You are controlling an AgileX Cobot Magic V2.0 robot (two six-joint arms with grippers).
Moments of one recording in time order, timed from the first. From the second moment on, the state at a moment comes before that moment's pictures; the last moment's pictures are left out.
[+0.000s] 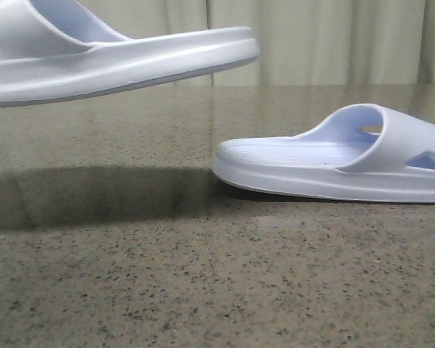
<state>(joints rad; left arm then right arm) -0.05 0.62 -0.27 -1.57 0.53 0.19 0.10 0.98 -0.48 0.12 0.26 0.46</state>
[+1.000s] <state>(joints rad) -0.05 0.62 -0.27 -1.56 0.53 0.19 0.10 1.05 -0.48 0.32 0.24 0.47</state>
